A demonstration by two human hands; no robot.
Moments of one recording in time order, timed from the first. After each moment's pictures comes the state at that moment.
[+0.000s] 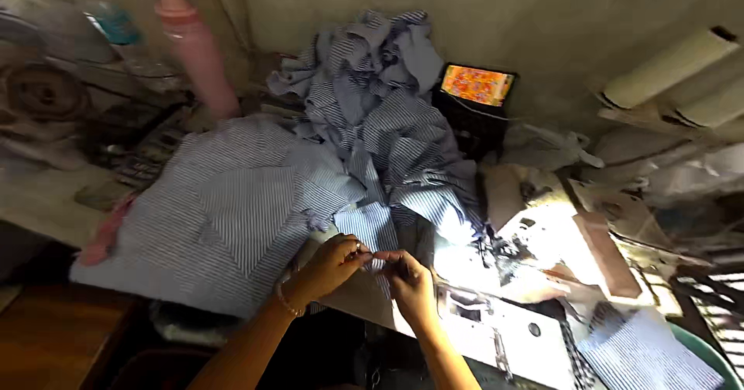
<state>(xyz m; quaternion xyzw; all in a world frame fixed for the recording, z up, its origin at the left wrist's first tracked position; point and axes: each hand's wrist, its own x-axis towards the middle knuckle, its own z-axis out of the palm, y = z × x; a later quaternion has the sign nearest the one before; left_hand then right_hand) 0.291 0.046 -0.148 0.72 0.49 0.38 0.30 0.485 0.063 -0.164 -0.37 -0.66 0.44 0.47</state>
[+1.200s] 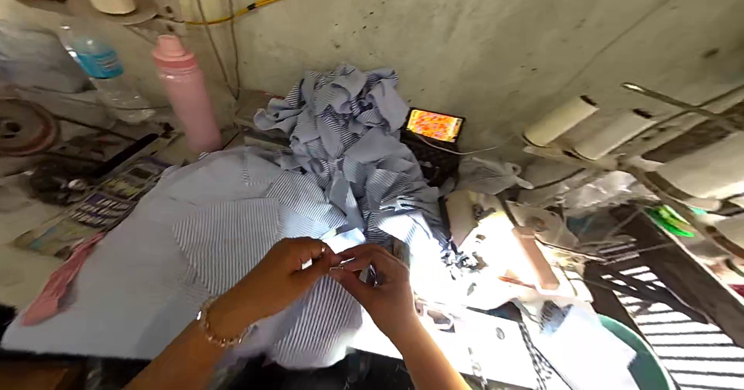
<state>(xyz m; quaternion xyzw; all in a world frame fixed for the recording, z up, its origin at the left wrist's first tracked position) 0.247 0.039 -0.054 0.76 0.42 0.41 0.28 0.449 0.061 -0.070 -0.24 -0.72 0.36 0.53</state>
